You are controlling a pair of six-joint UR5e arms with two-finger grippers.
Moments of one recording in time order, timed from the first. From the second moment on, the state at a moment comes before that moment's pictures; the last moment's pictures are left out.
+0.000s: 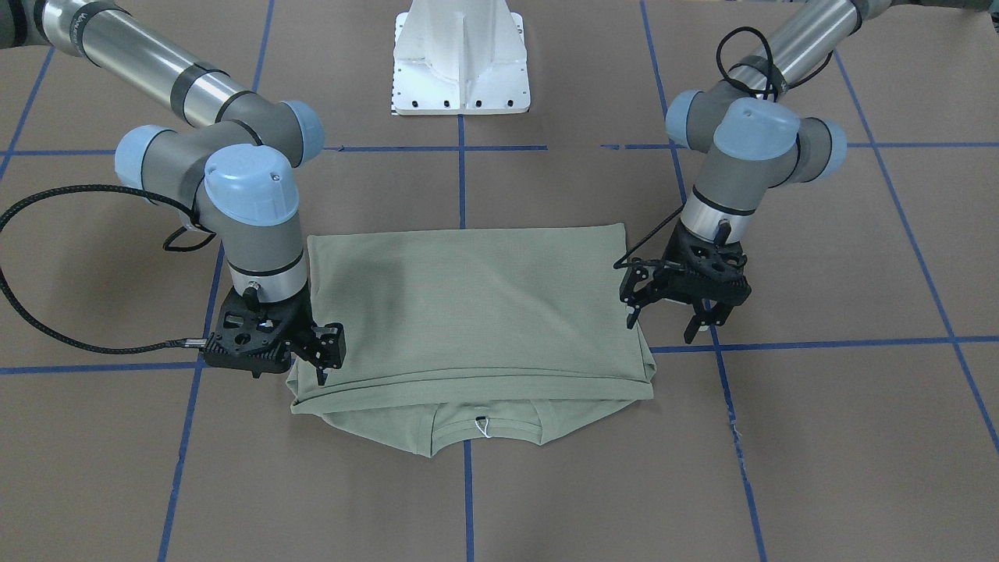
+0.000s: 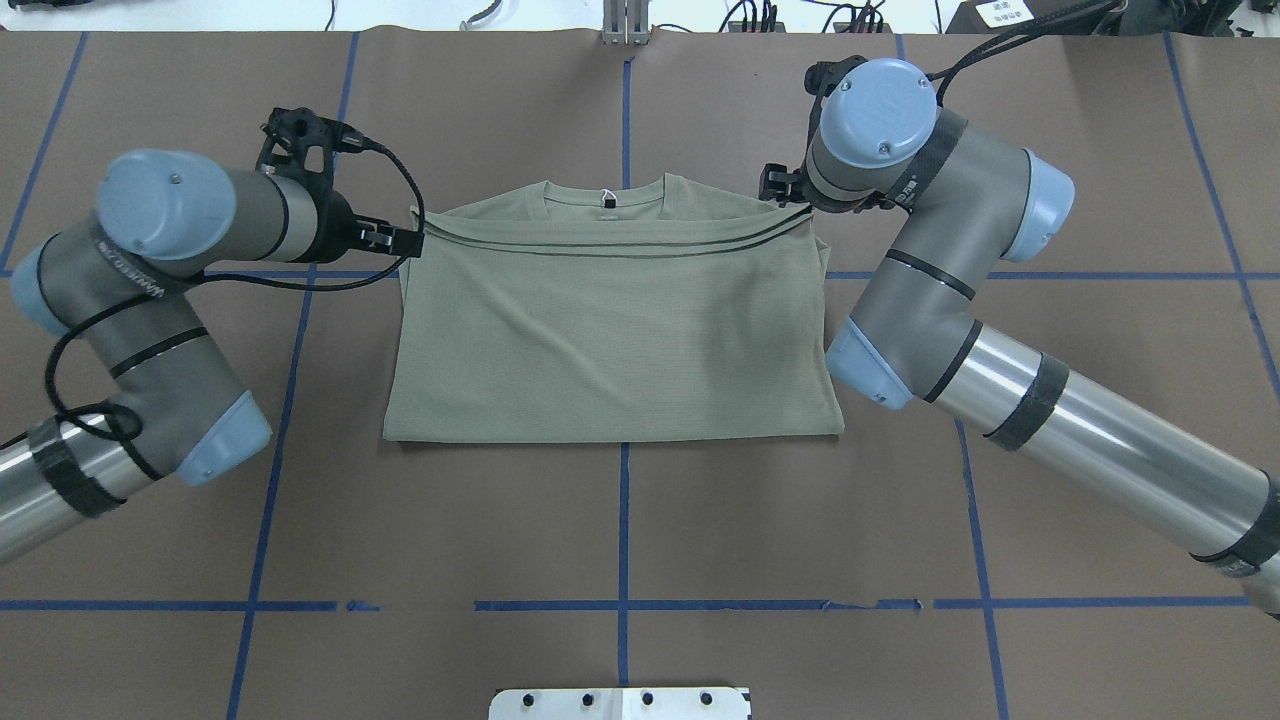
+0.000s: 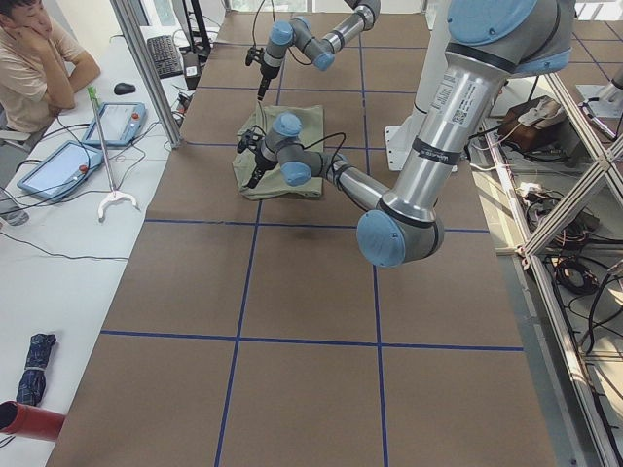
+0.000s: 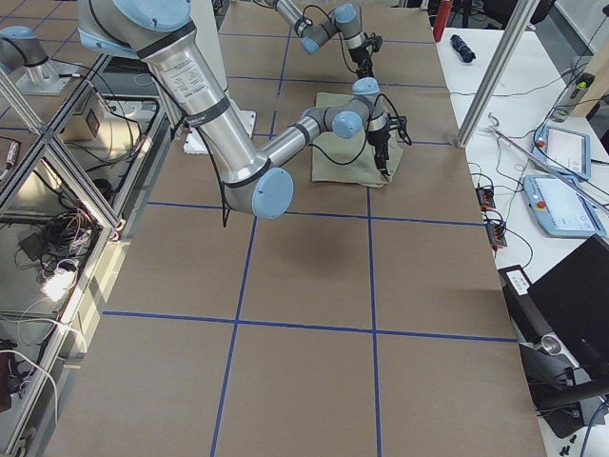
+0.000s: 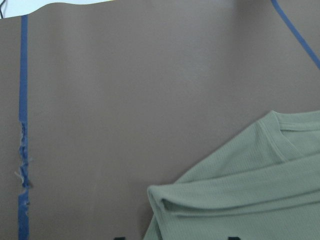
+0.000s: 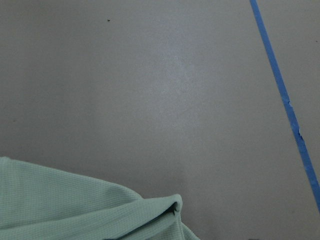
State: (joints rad) left arm -0.75 -1.94 -1.63 -2.21 -1.76 -0.87; right arm 0.76 -0.92 1.48 -1.40 1.70 1.14
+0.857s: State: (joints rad) left arm -0.46 -1.69 -1.75 -2.47 -1.61 -1.34; right arm 0.76 -0.94 1.53 -1.39 1.71 1.14
